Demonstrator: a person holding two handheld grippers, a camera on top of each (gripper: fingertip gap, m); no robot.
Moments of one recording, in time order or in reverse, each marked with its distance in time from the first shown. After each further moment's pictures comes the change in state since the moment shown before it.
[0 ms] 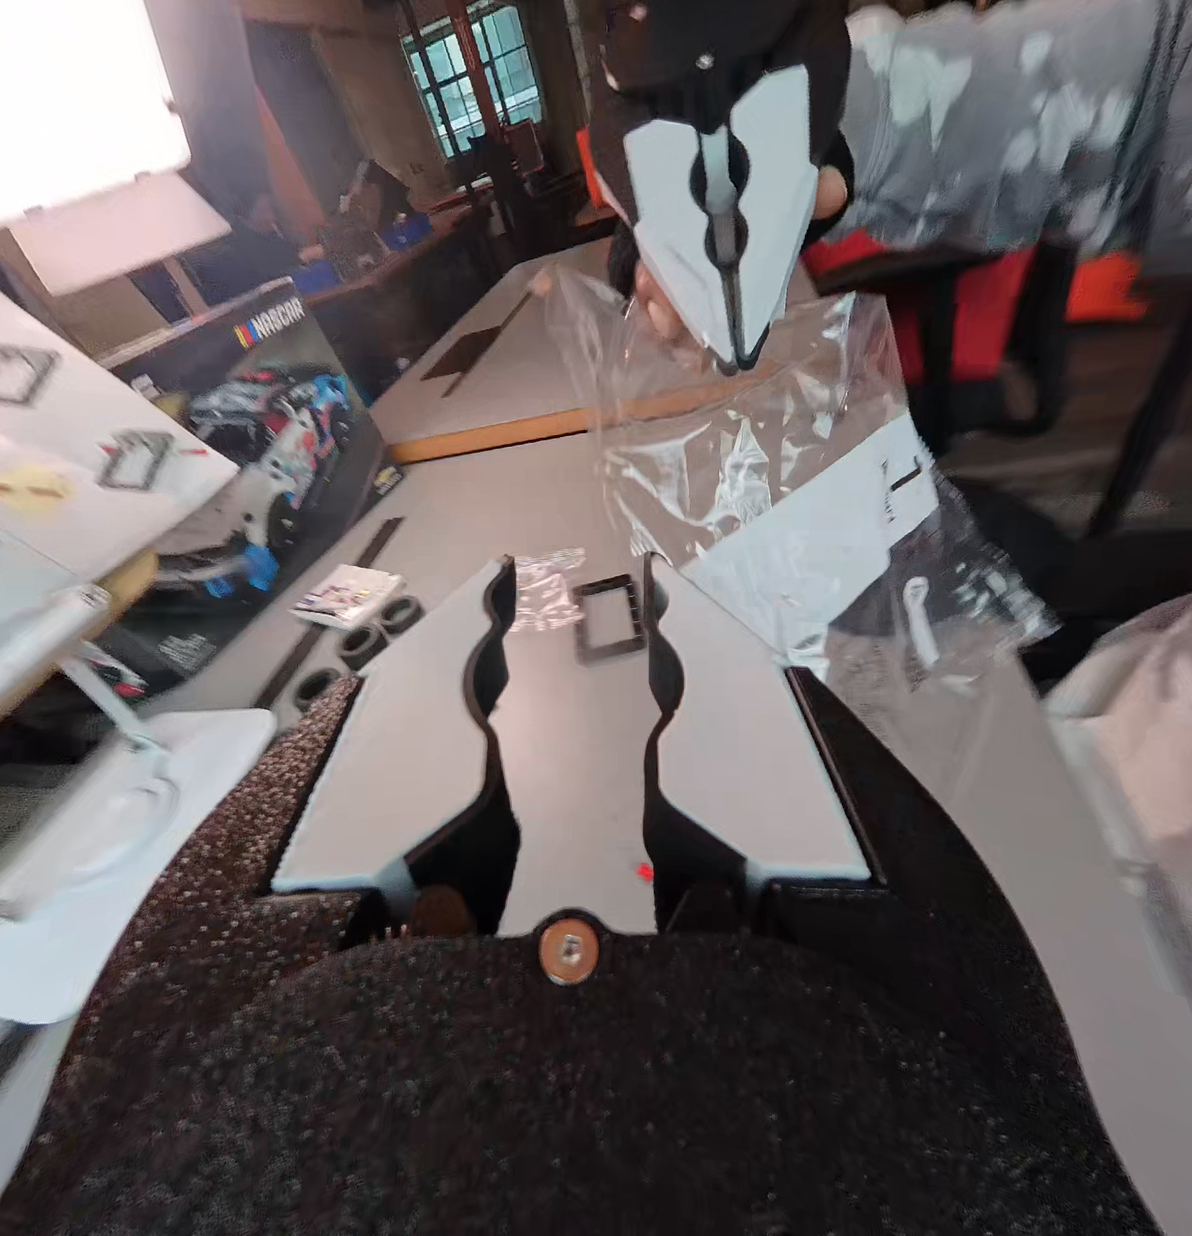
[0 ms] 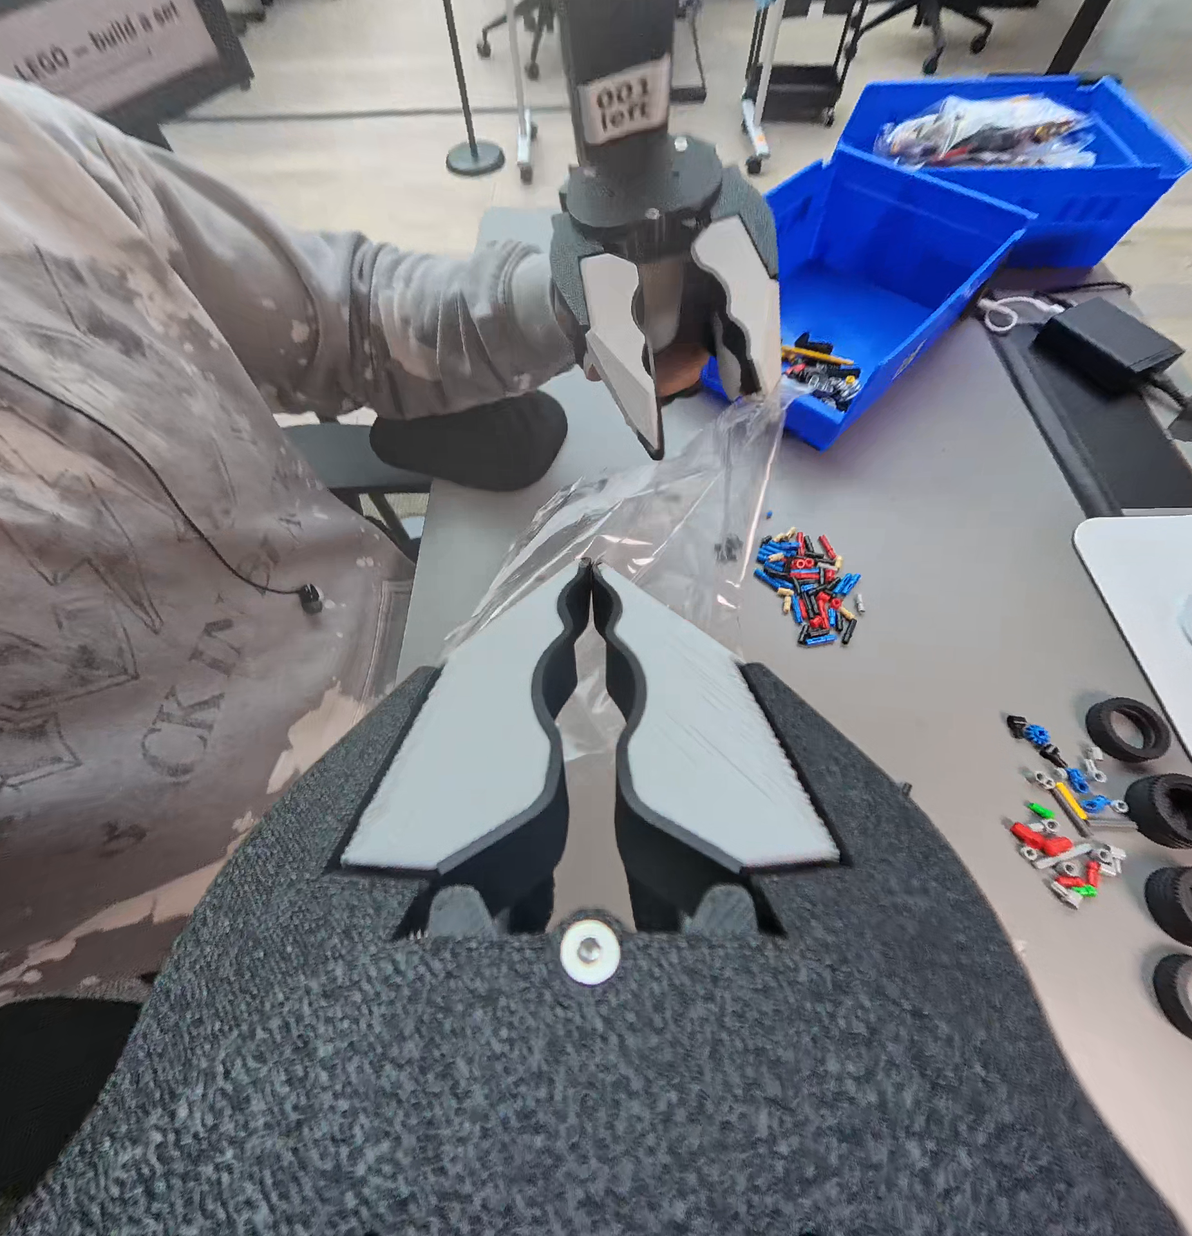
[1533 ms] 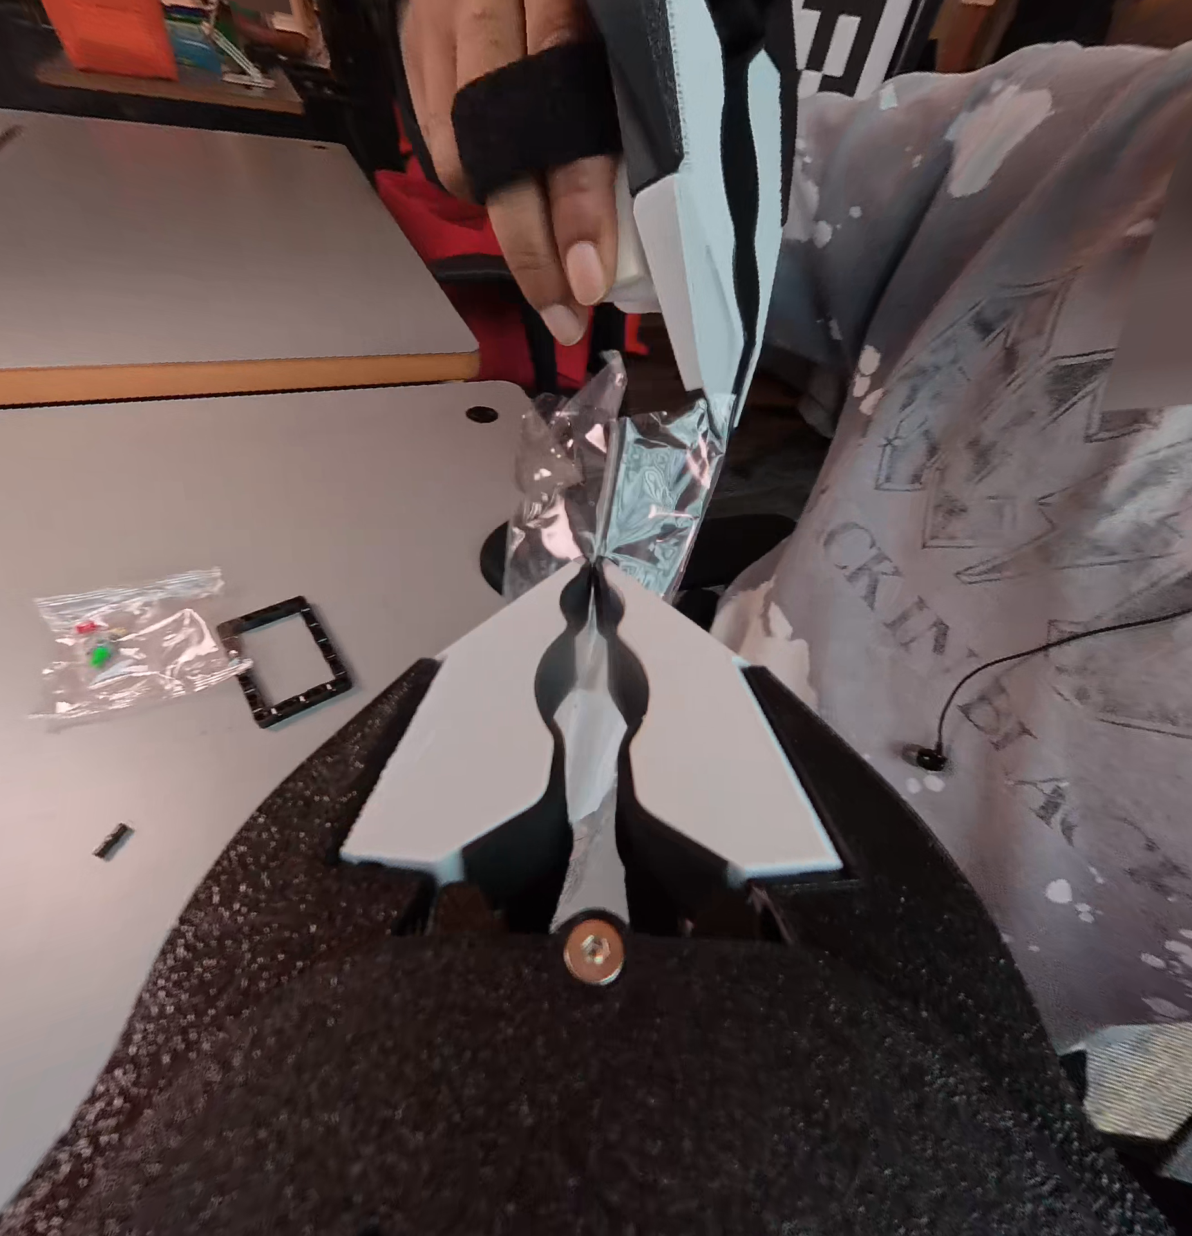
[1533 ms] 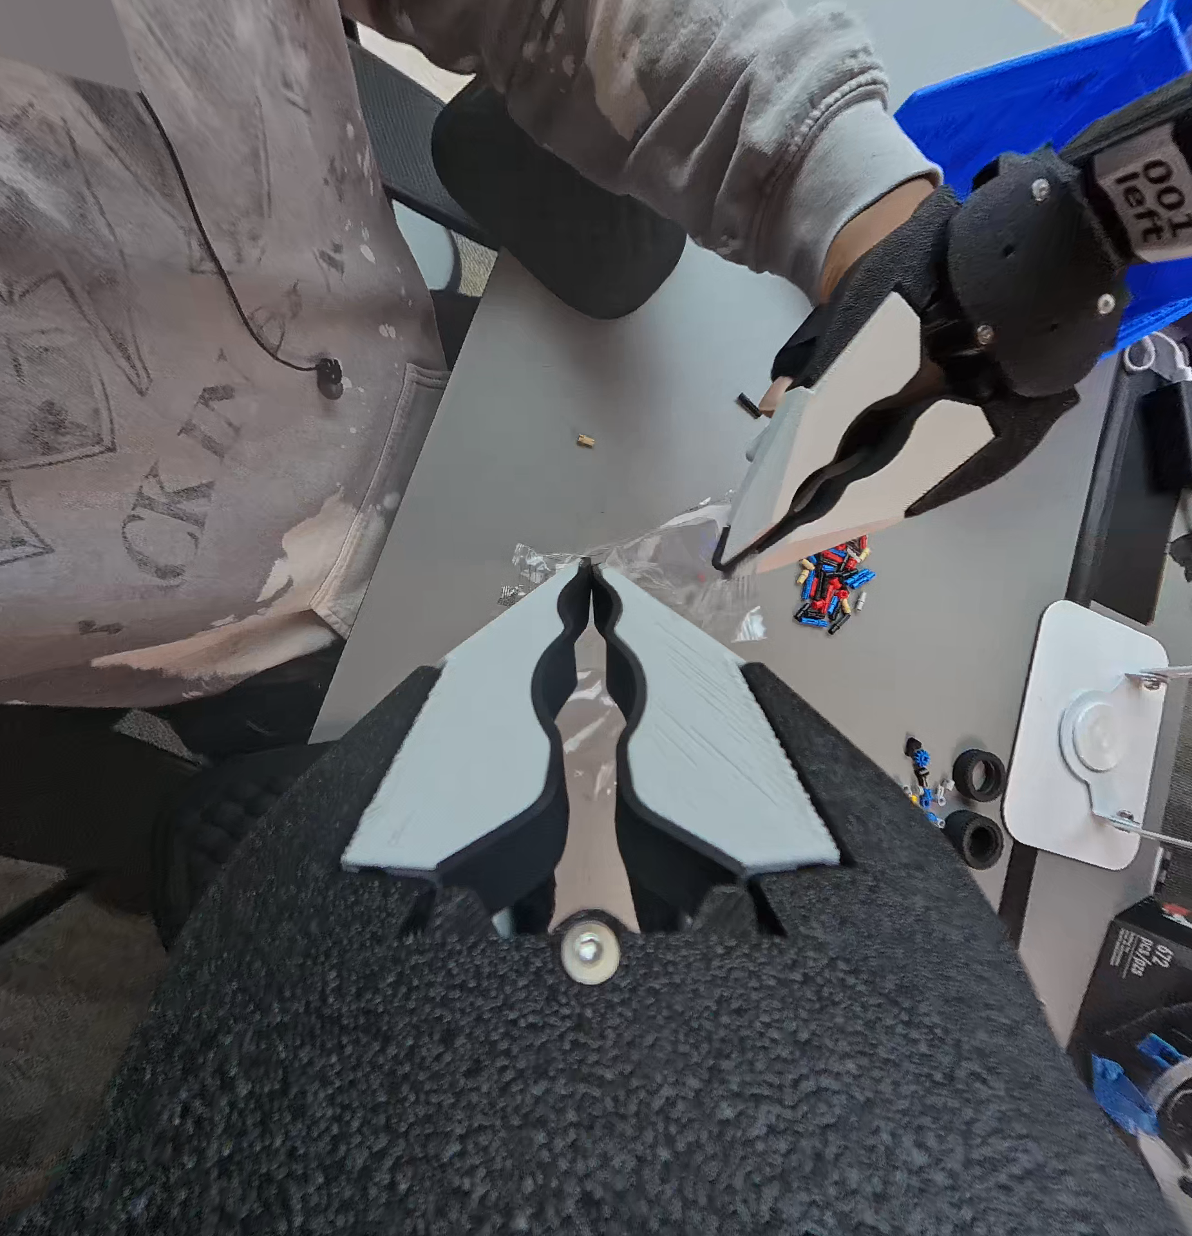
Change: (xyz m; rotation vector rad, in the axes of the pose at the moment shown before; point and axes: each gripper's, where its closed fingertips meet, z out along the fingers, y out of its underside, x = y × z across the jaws) left arm 0.062 0.000 0.029 -0.066 0.606 -0.172; right arm -0.058 0.010 0.022 -0.396 -0.076 -0.420
